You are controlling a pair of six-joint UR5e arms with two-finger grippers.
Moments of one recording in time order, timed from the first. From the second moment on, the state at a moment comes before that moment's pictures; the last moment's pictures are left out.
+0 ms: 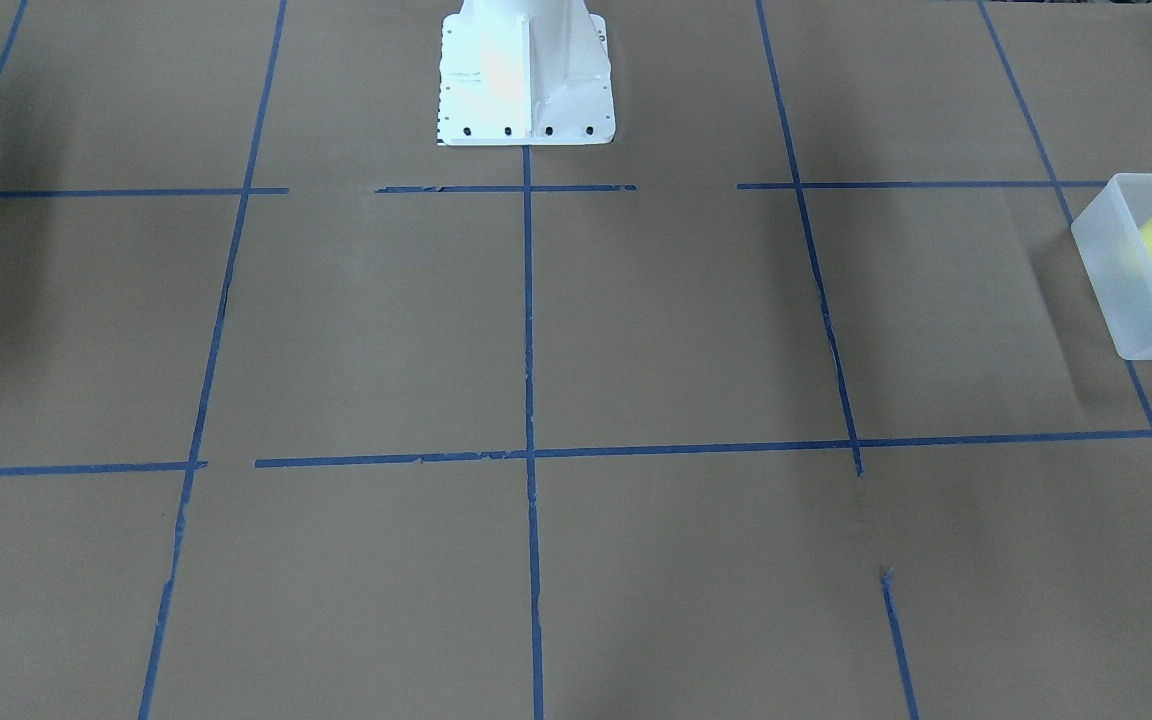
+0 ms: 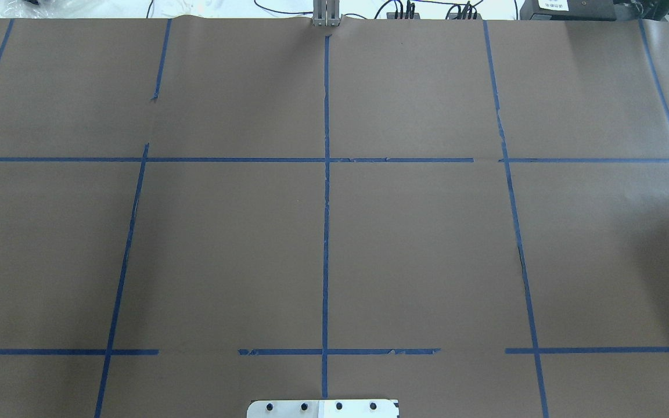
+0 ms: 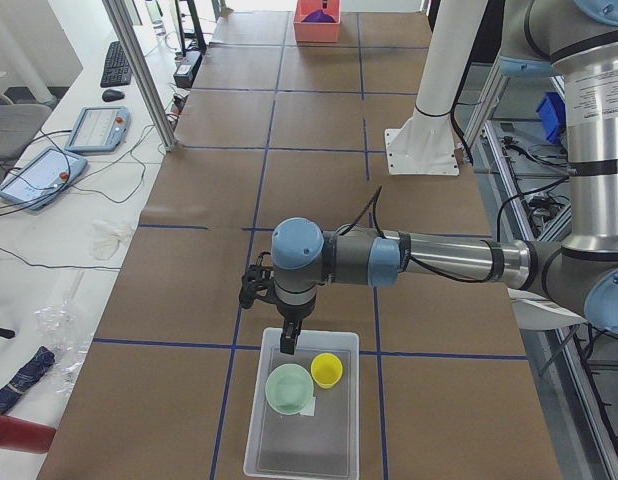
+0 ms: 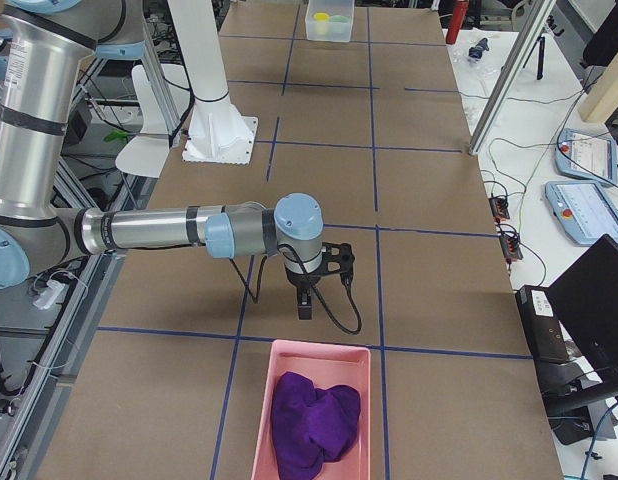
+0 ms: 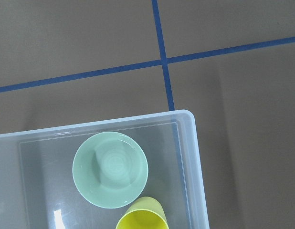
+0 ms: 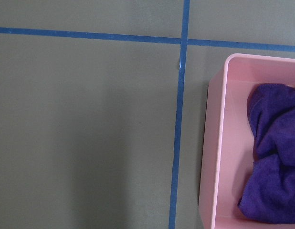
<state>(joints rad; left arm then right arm) -1.61 -1.39 -1.84 -1.53 -2.31 0.15 1.50 -1.87 1.96 -1.53 2.33 0.08</state>
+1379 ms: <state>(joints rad) -1.61 -1.40 -1.86 -1.54 -2.32 0.15 1.50 -1.88 1.94 -1.54 2.27 0.08</state>
